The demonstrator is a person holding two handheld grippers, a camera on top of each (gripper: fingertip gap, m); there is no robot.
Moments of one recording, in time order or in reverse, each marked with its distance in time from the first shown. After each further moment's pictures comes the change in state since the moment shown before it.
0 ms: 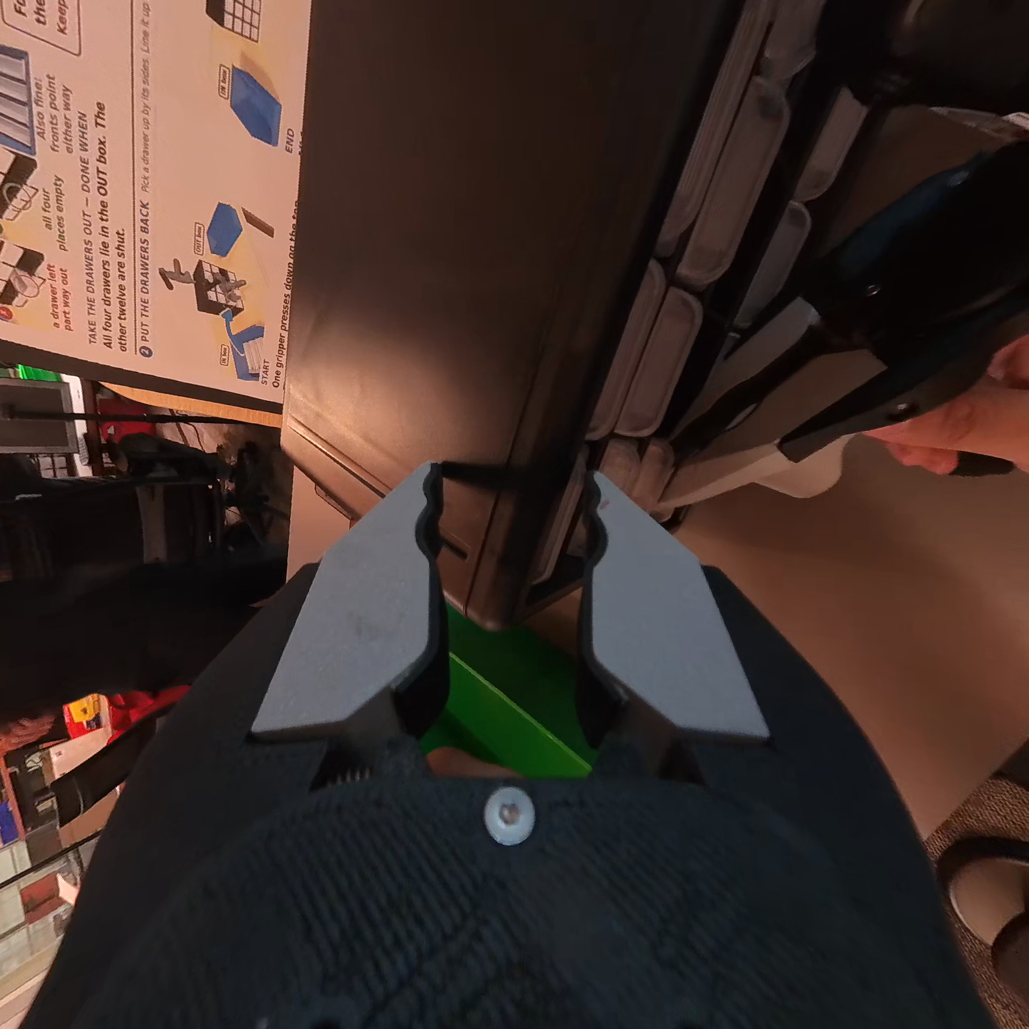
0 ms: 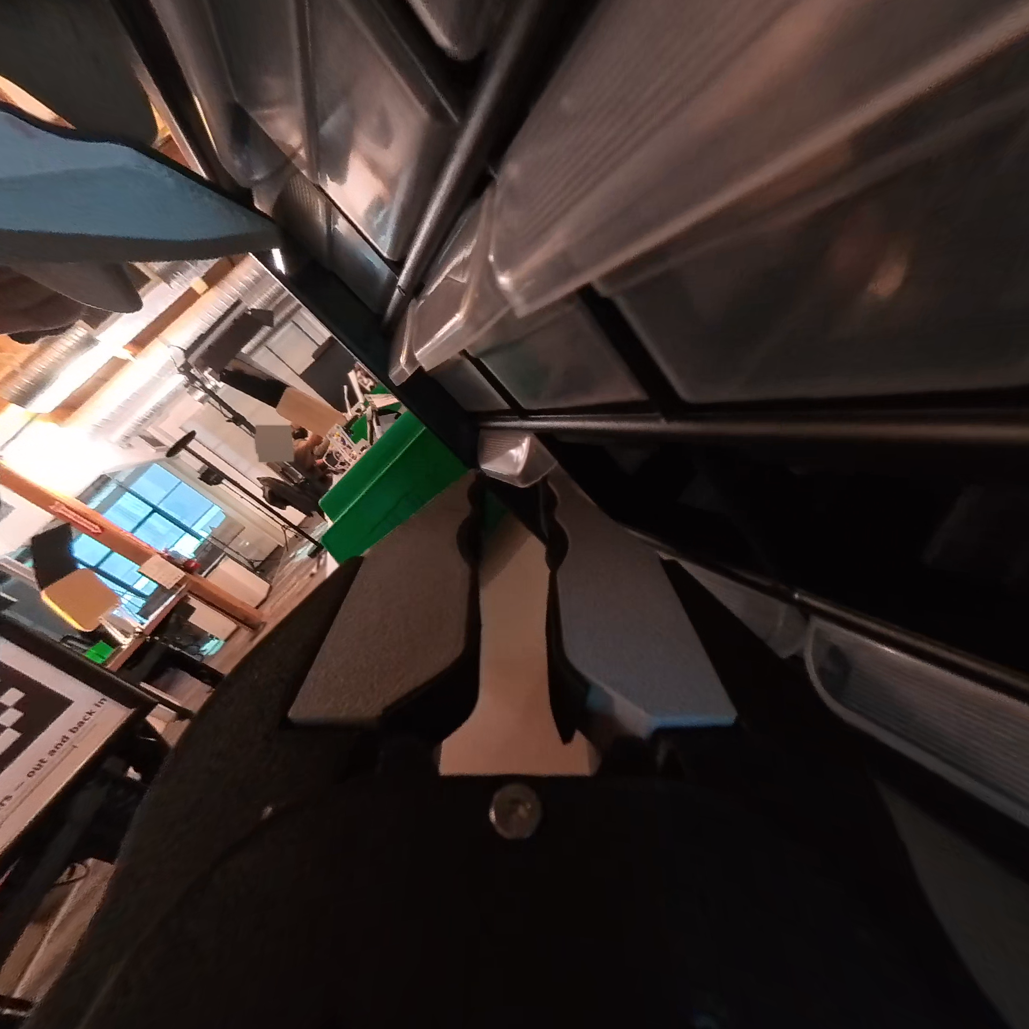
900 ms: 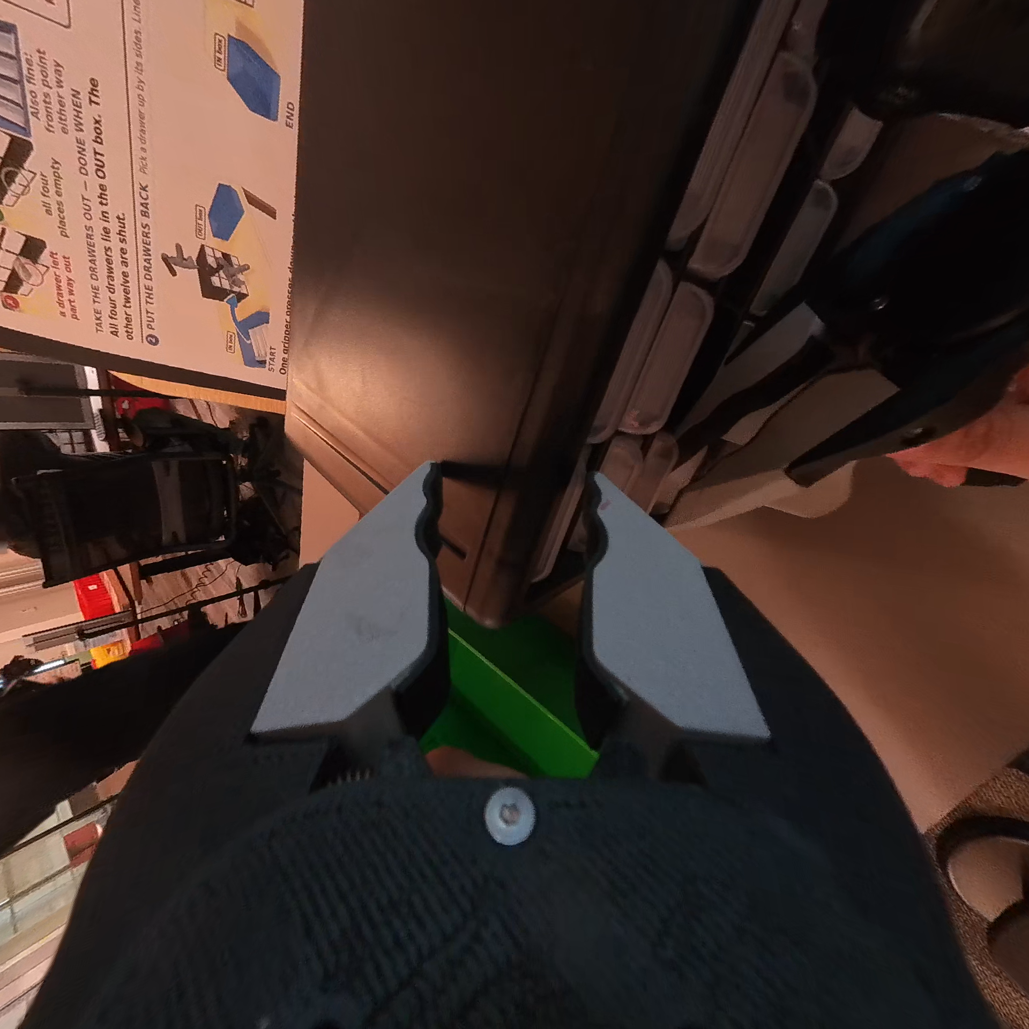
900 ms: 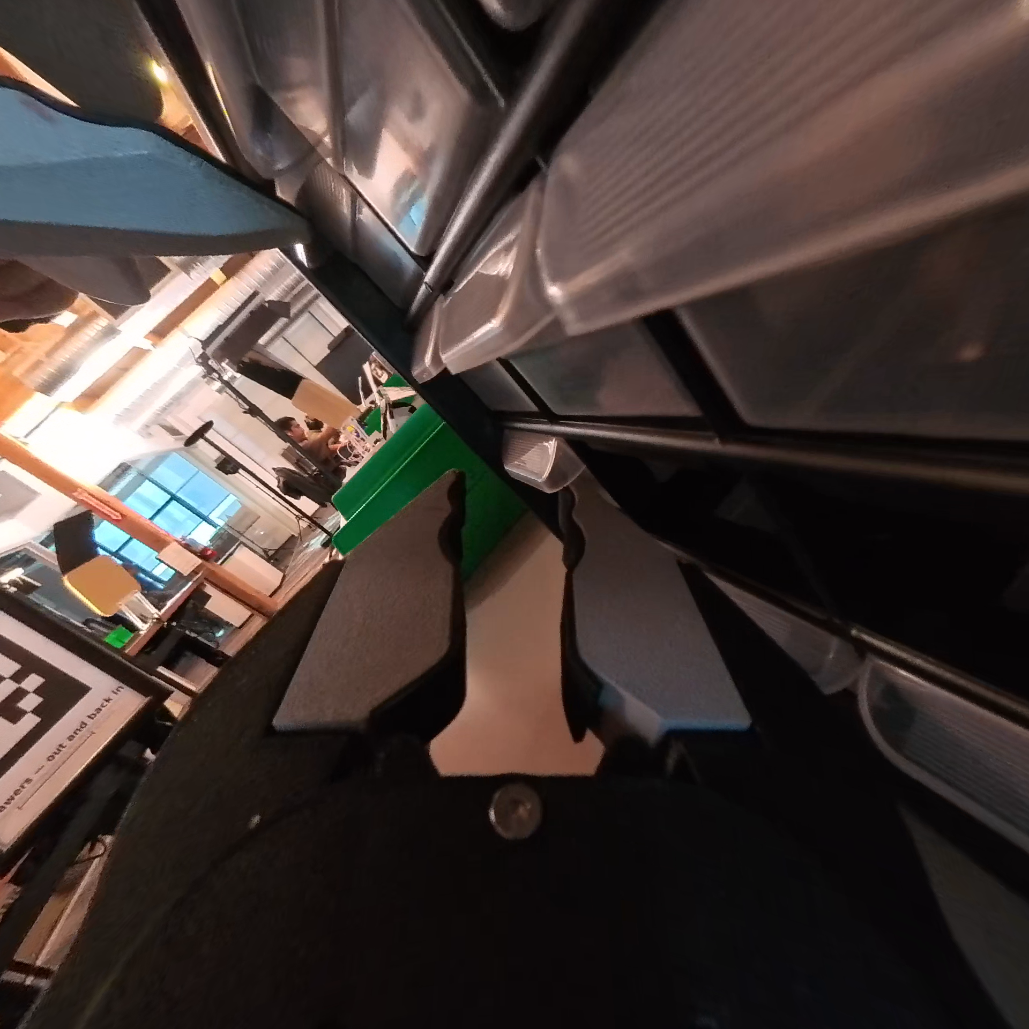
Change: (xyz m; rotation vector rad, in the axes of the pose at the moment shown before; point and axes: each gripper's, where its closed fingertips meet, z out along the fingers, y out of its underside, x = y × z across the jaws) left arm -0.002 0.000 0.003 -0.058 -0.025 0.009; right arm -0.007 0.001 0.009 -0.017 -0.027 -0.002
